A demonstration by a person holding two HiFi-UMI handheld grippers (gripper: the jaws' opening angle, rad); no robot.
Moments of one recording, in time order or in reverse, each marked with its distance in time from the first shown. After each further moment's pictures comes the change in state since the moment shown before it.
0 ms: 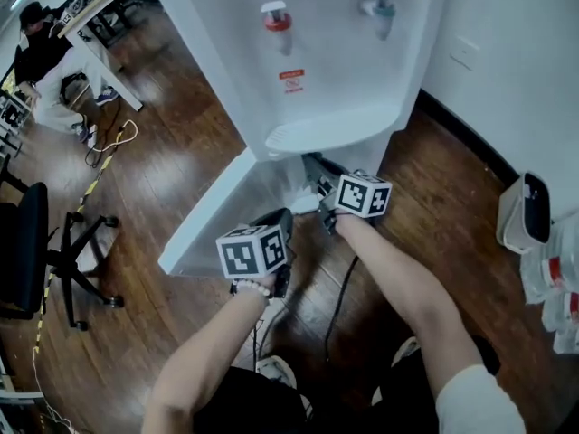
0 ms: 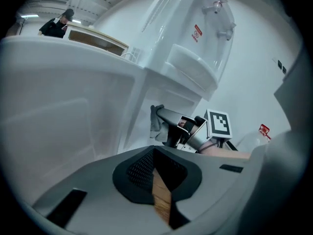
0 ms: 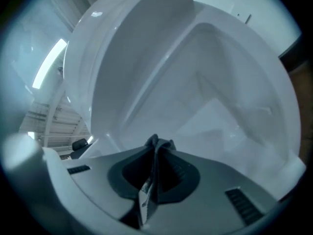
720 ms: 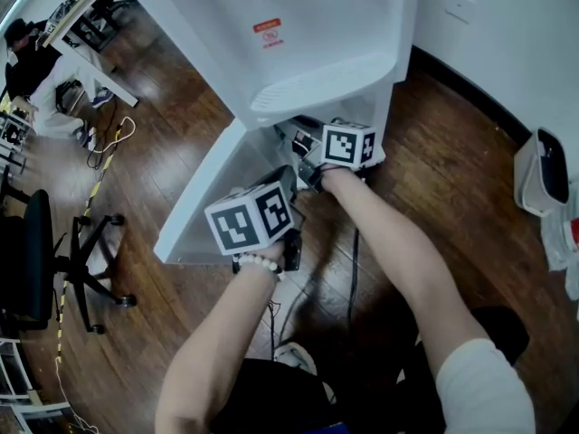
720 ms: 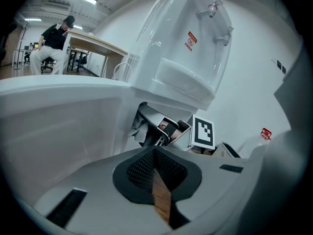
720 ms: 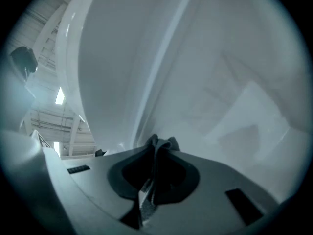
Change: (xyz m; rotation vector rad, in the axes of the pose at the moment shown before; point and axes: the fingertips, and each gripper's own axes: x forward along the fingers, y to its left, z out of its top) left arm -0.005 -0.023 0.033 -0.003 -0.068 0.014; right arm 0.044 0.052 0.013 0.058 -0.046 0.298
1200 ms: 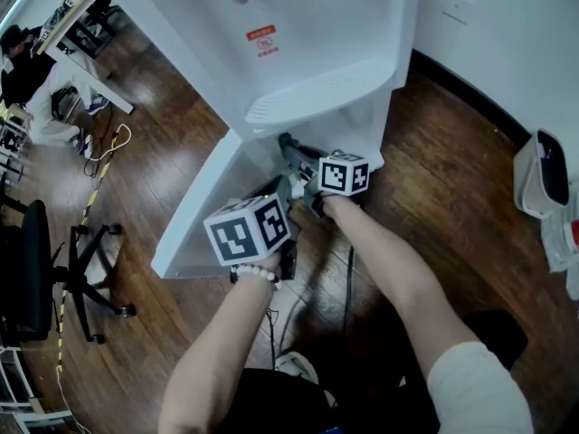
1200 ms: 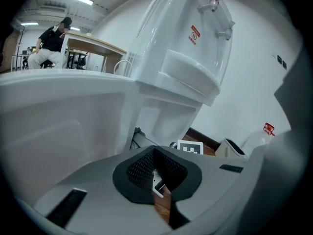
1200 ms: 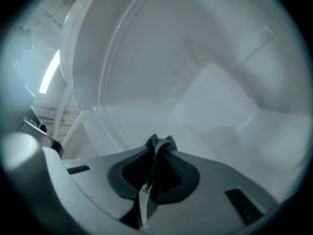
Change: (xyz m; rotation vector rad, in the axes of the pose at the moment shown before) left arm 0.011 0.014 -0.004 0.032 0.017 0.022; right arm -0.024 -0.078 -0.073 -0.013 0.067 -0.194
